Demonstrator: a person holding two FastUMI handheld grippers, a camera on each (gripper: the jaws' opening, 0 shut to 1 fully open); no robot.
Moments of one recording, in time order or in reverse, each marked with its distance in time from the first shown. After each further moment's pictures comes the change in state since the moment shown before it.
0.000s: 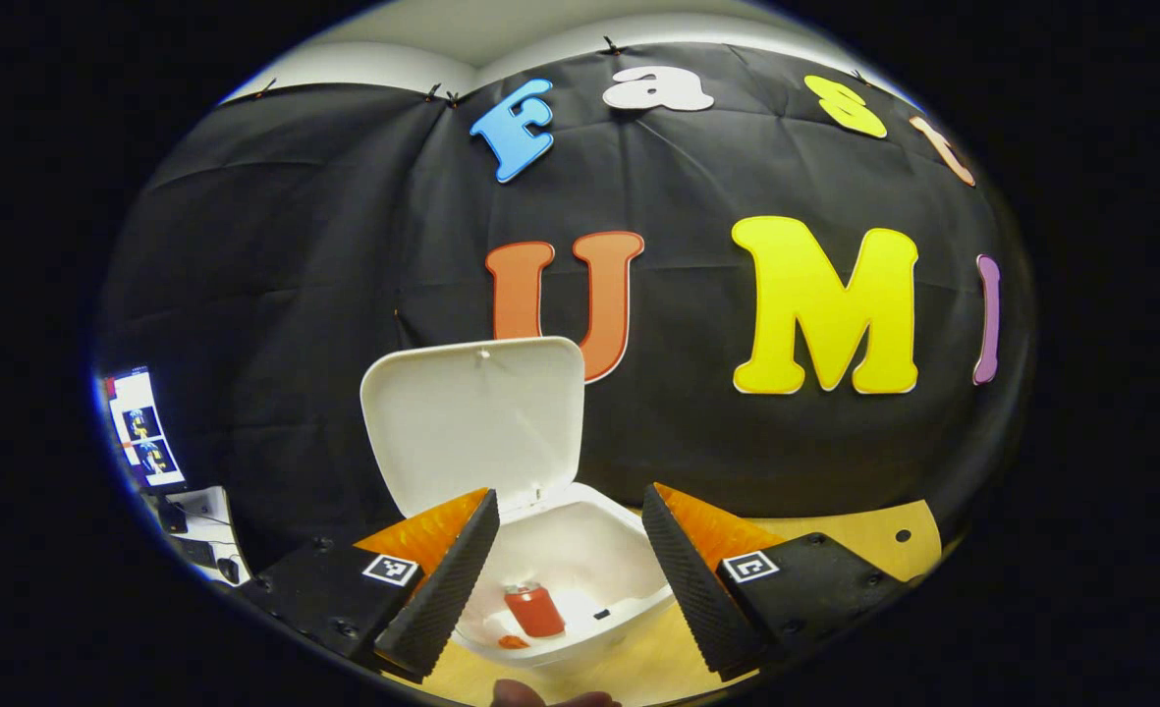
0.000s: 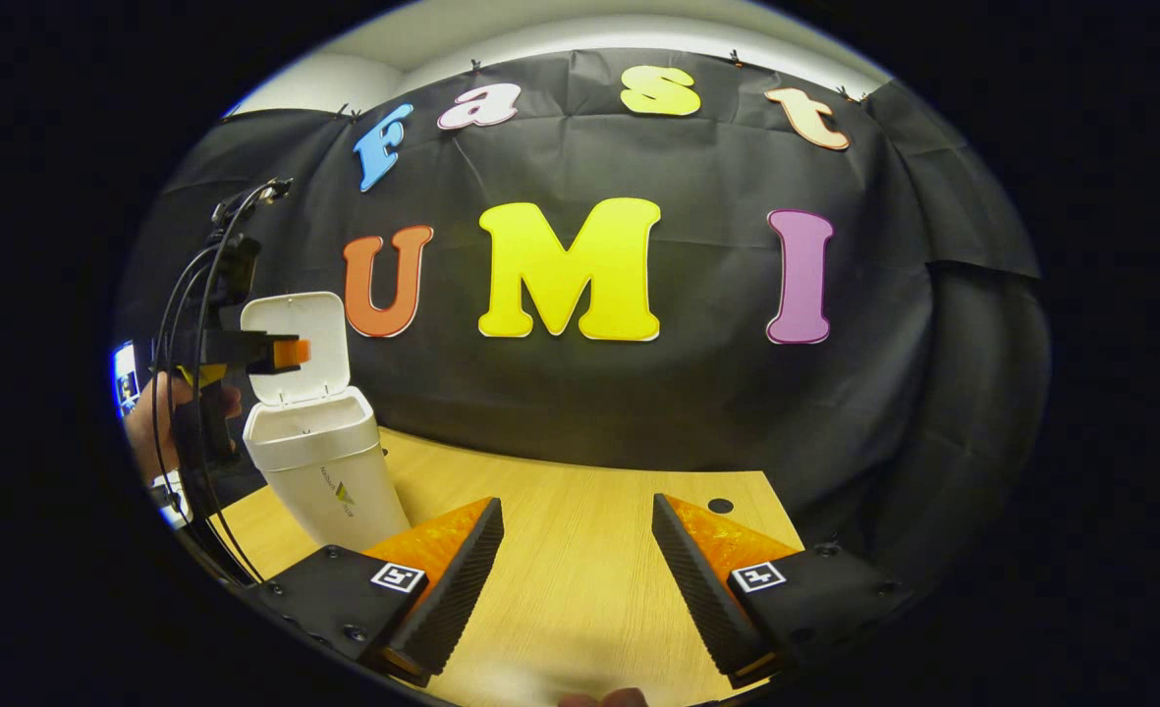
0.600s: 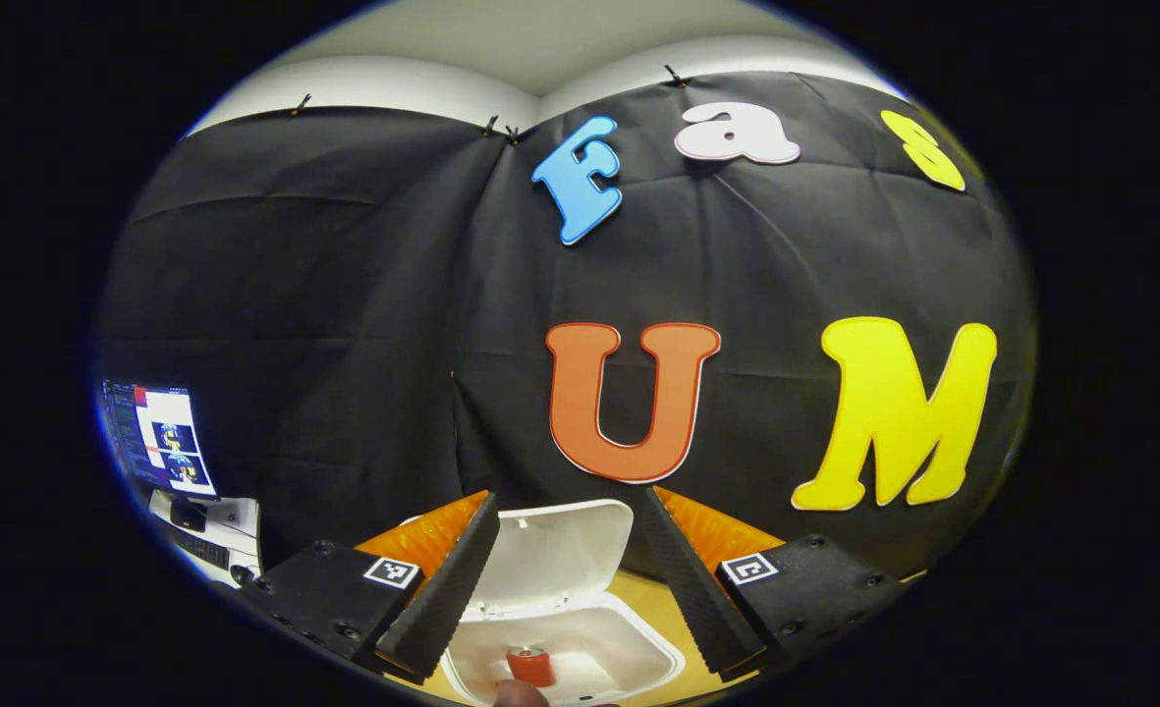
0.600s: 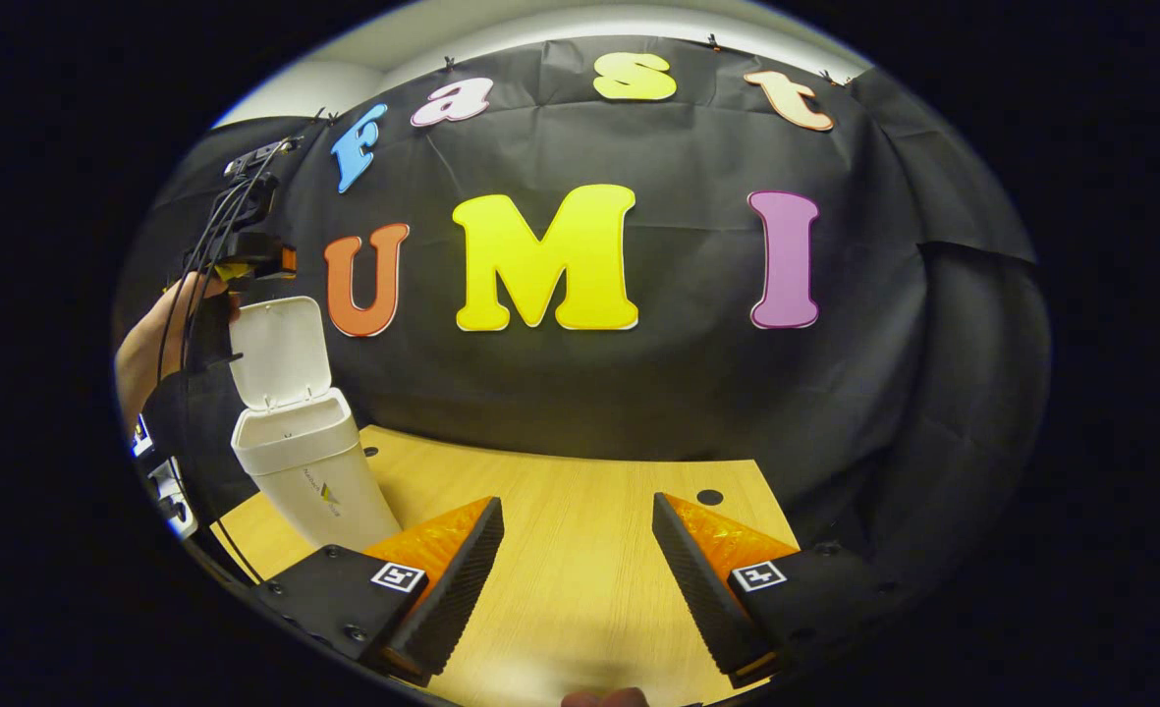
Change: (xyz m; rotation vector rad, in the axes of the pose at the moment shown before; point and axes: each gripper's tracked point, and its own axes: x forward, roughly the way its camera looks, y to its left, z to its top) left arm 0.058 0.029 0.107 -0.093 -0.090 0.192; right arm 0.009 -0.032 0.011 -0.018 0.022 -0.022
